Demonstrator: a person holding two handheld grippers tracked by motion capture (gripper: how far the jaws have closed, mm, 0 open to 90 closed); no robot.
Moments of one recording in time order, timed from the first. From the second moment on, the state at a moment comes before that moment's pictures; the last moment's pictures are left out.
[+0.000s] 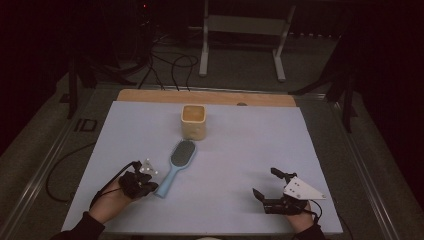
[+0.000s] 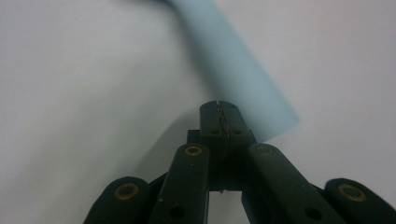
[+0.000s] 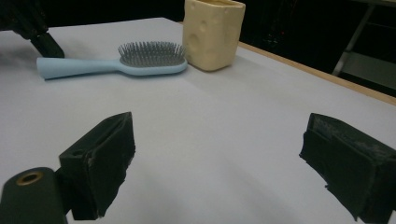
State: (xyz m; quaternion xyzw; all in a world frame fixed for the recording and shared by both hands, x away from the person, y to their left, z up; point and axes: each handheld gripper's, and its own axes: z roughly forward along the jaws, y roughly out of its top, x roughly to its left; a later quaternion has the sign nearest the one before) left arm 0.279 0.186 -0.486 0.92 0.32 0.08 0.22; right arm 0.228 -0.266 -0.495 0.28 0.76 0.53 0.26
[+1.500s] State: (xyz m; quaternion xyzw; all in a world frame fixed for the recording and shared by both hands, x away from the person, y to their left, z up) left arm 0.305 0.164 -0.425 0.89 0.38 0.11 0.22; right arm 0.228 -0.266 -0.494 0.29 0.76 0.53 0.26
